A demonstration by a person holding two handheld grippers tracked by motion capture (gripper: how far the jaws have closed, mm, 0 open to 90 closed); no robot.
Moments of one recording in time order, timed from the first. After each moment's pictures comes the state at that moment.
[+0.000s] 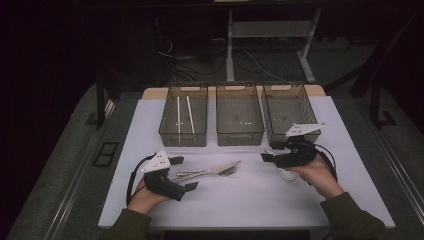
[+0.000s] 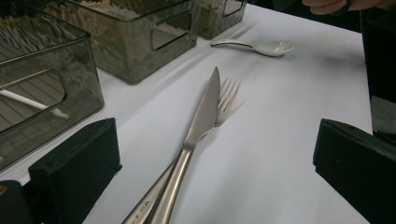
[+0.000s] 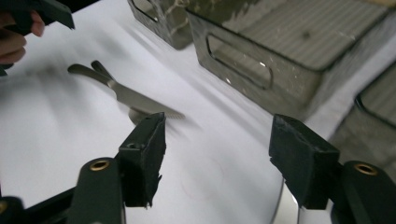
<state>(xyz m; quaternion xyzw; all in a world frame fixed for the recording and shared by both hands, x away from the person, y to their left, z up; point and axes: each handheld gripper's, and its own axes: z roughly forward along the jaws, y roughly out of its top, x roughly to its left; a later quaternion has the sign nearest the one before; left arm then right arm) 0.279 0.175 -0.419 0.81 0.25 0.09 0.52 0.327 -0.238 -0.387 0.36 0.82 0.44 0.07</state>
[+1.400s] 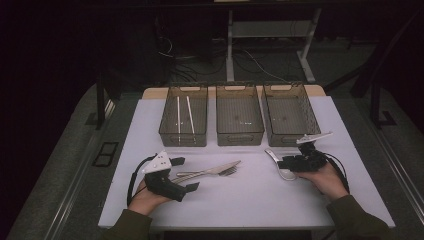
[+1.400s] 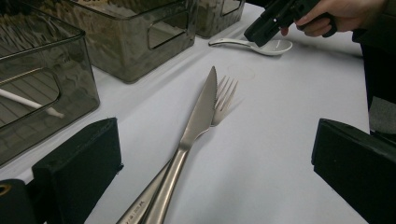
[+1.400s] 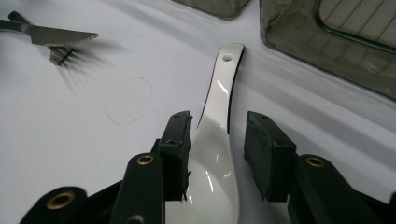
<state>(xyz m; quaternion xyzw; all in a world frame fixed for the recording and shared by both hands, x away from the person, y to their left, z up) 0.277 0.173 -0.420 0.81 0.25 0.09 0.52 0.337 -0.282 -0.442 0.45 0.81 0.37 0.02</state>
